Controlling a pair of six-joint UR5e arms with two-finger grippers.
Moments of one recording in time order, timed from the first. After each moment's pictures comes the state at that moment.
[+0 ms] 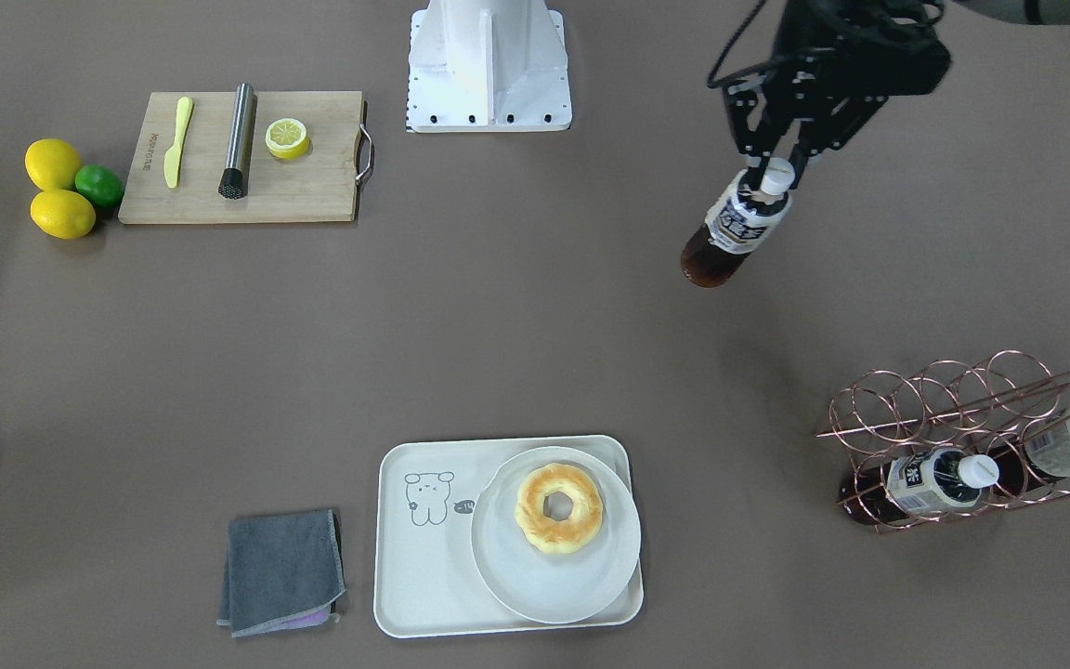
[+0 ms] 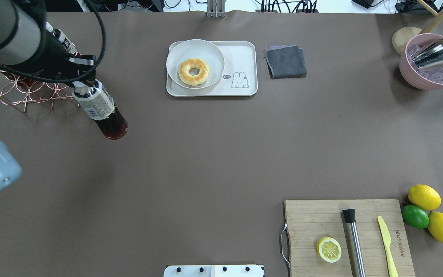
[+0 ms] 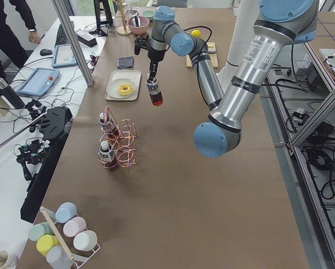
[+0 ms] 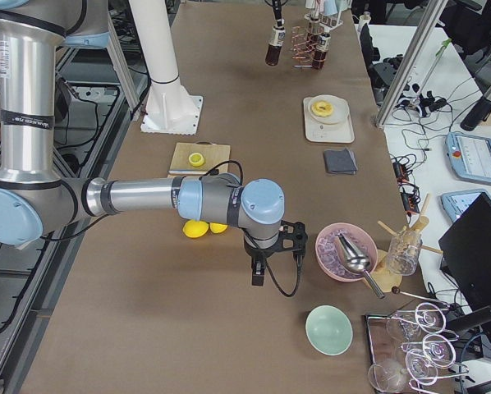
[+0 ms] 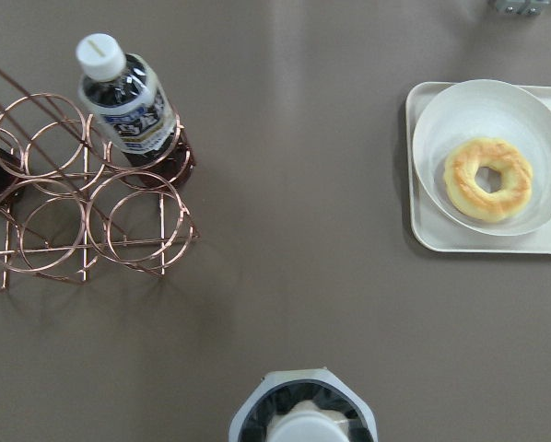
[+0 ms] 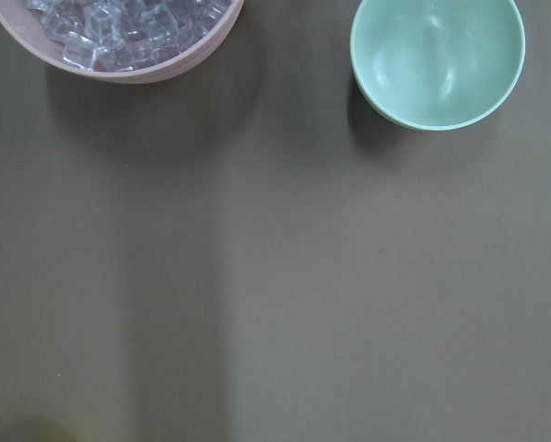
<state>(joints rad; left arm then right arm) -0.86 -2.17 -2.21 -1.09 -1.92 -1.01 1.67 -1.68 1.79 -1.76 2.36 -0.10</state>
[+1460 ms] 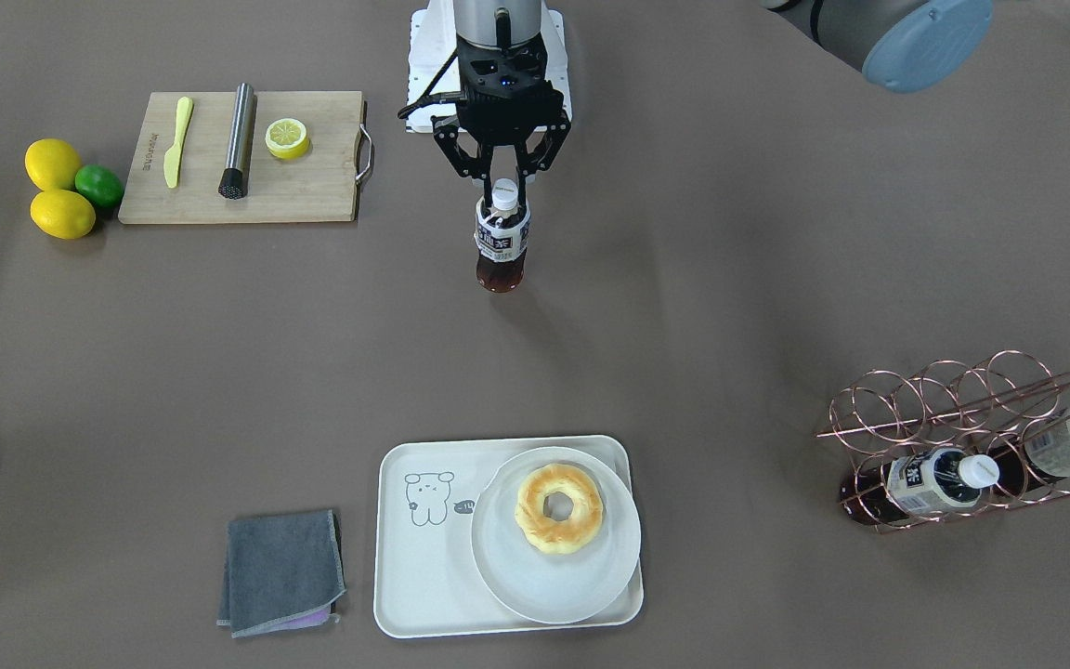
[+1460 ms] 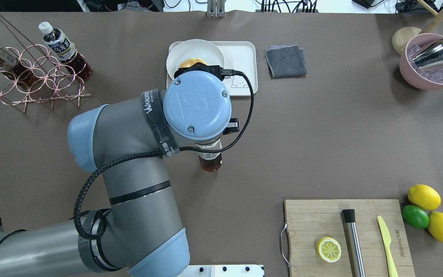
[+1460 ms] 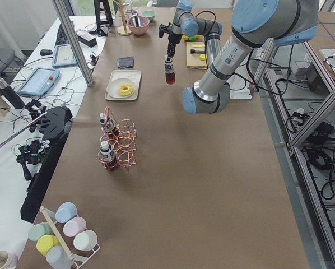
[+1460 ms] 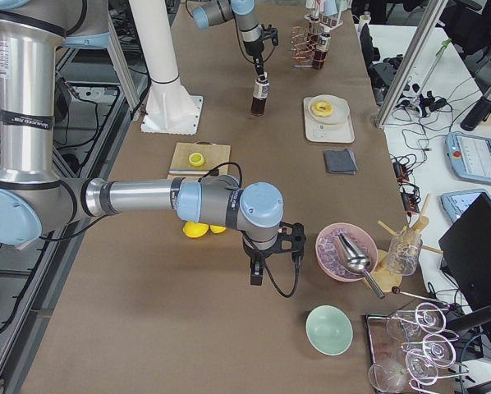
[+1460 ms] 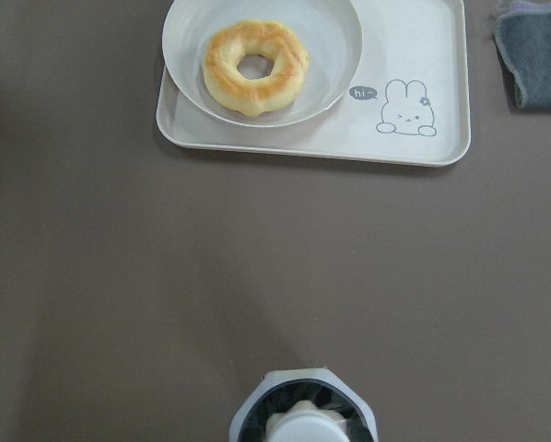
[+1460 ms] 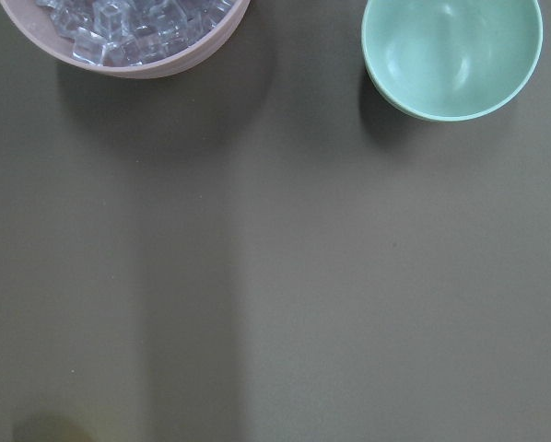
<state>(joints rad) -0.44 -2.49 -1.86 -1.19 -1.59 -1.36 1.68 -1.68 1.79 -1.76 2.38 -0.10</state>
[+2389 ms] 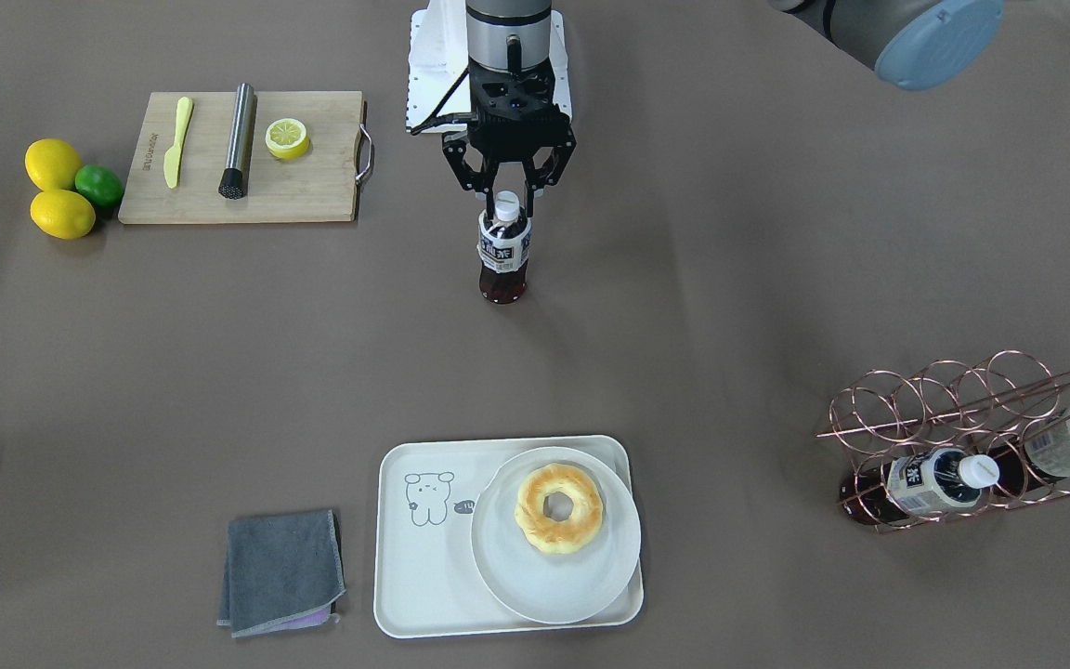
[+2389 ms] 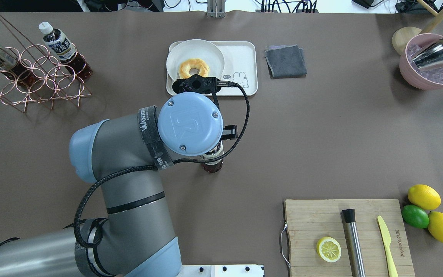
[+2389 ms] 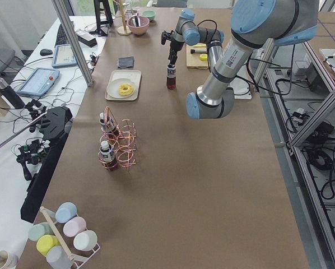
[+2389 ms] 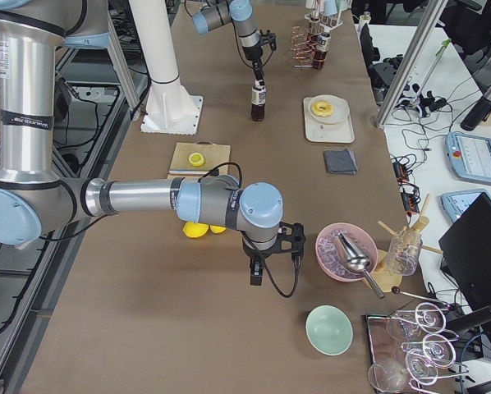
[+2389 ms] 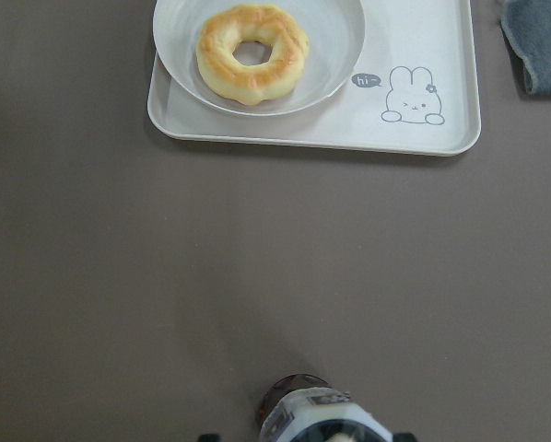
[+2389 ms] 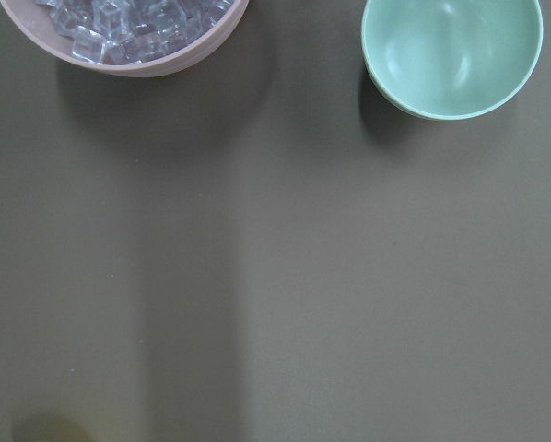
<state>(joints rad) -0.41 -2.43 -1.87 -1.27 -1.55 -1.36 1.68 -1.69 1.79 -1.76 2.38 -0.10</state>
